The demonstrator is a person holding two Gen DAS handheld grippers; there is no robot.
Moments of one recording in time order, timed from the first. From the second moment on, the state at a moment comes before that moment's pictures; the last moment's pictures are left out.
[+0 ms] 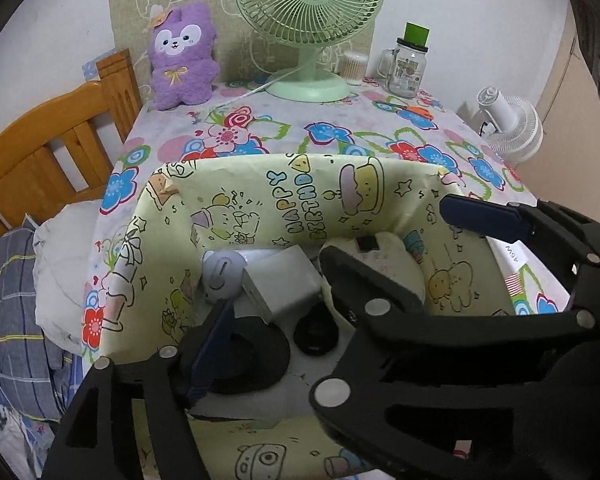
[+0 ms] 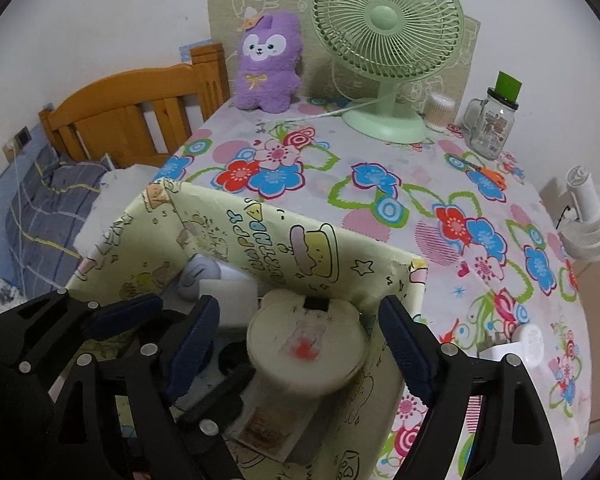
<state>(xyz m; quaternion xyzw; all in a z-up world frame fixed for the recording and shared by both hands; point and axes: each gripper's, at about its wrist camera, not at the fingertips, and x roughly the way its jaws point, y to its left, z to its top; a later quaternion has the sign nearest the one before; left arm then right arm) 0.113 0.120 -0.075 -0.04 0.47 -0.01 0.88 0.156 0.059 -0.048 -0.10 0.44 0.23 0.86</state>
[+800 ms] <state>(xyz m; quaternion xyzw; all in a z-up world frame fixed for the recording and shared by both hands) 0.093 0.107 -0.055 -0.01 0.45 0.03 0.89 0.138 0.045 -0.028 -0.10 0.42 0.22 0.87</state>
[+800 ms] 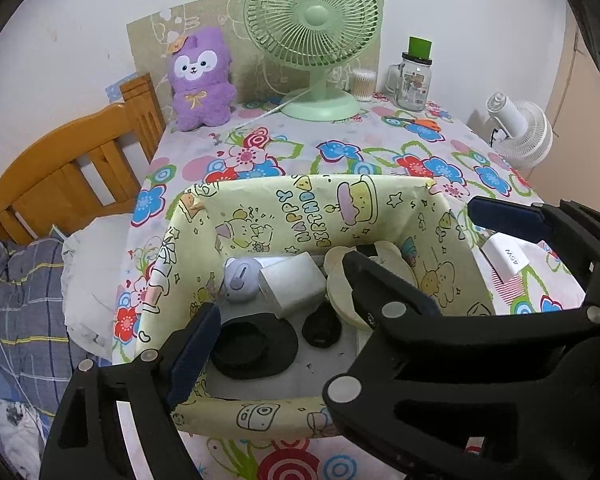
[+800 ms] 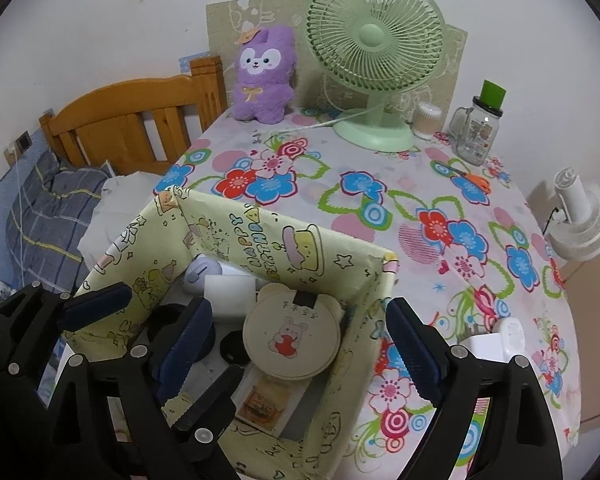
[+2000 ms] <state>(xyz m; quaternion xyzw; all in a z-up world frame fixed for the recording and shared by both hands) 0.078 0.031 -0.025 0.03 0.41 0.01 0.91 0.115 -0.035 0.005 -0.09 0.39 0.17 0.90</state>
